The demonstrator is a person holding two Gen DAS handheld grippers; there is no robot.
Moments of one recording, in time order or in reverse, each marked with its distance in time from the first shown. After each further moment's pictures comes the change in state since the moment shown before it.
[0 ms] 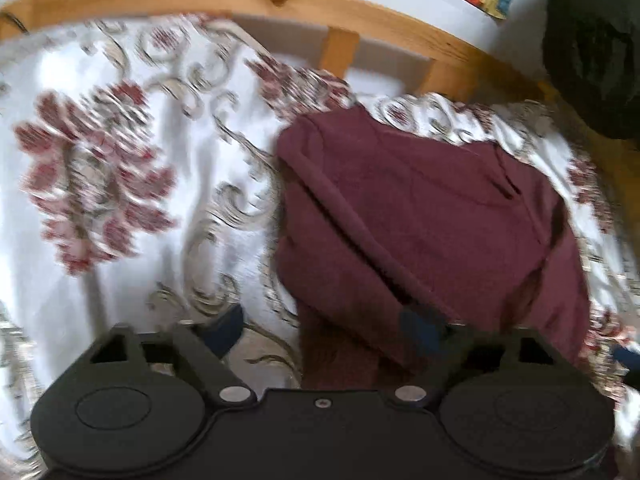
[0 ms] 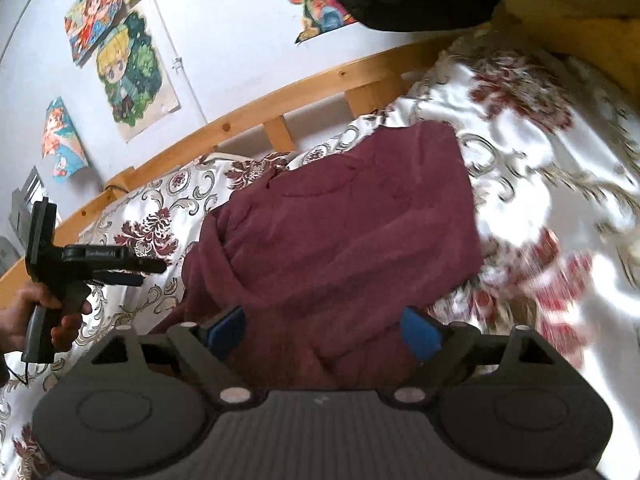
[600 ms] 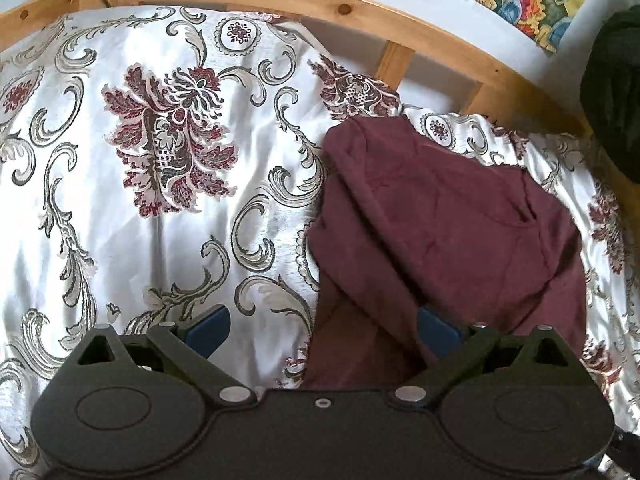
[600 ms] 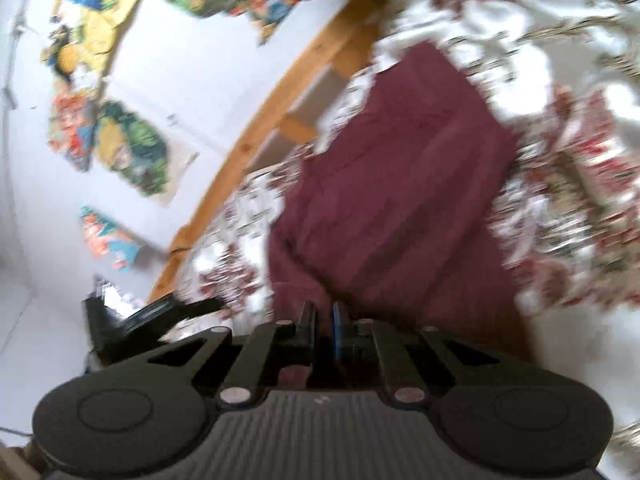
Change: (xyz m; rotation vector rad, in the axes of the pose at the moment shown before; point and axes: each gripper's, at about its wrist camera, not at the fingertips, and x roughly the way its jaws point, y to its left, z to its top) left arm -0.056 -0.021 -0.010 -0.165 -0.001 0.170; right arm -0.024 -0.036 -0.036 0.473 0.053 0.165
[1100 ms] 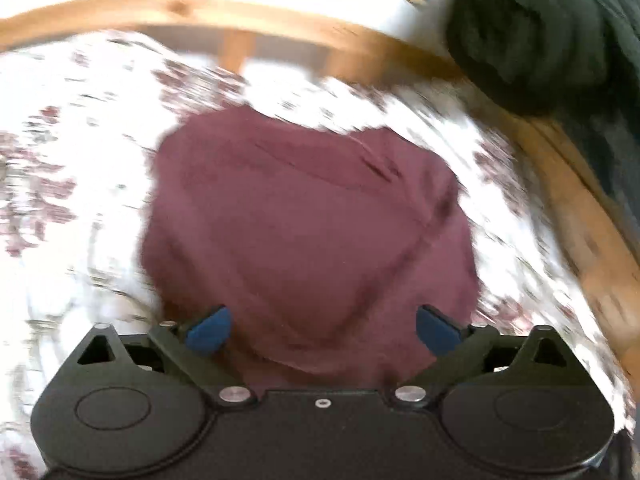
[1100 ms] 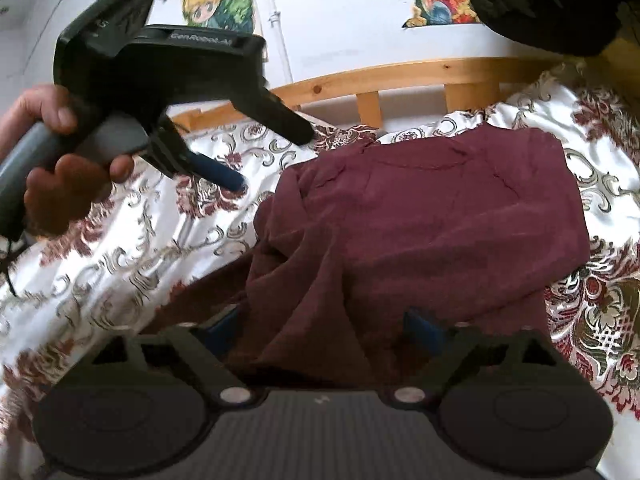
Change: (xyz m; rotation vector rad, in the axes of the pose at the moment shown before) left arm -0.010 -0.088 -0.002 0.166 0.036 -0.207; right arm 0.050 0.090 -0.083 -0.687 -0.022 -0.149
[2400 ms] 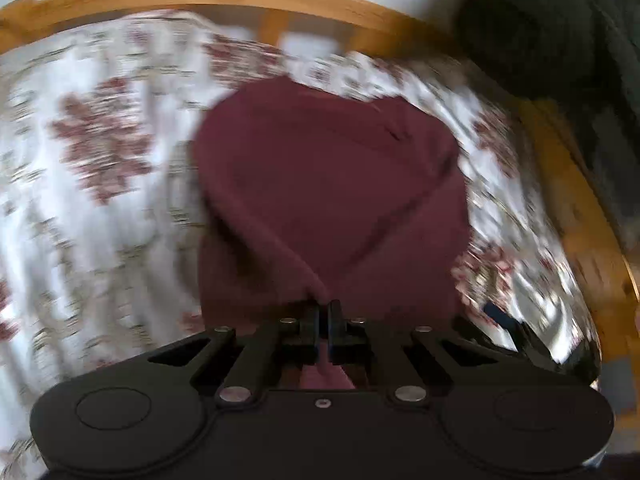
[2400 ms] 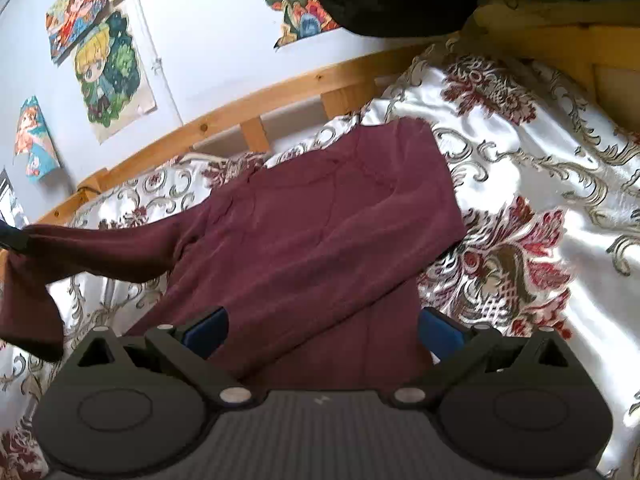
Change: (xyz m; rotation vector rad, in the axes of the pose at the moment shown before) left arm -0.099 -0.003 0.004 0.005 0.210 -0.012; right arm -0.041 -0.066 0.007 0.257 -0.075 -0.190
